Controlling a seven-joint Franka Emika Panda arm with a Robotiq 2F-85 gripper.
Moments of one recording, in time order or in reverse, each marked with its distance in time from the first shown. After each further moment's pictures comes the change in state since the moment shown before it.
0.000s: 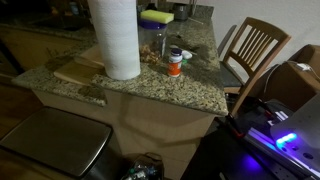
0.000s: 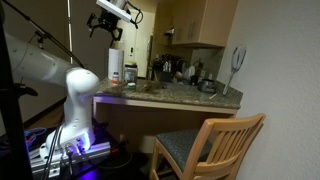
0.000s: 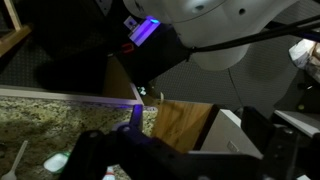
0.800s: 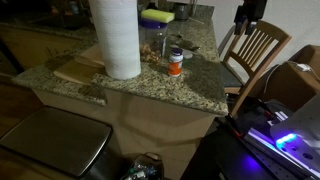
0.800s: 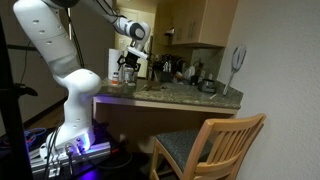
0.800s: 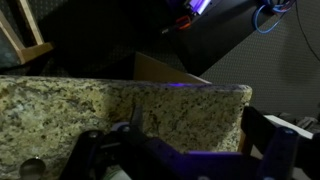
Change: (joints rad) arm 0.093 0.612 0.142 -0.109 0.013 0.641 0.138
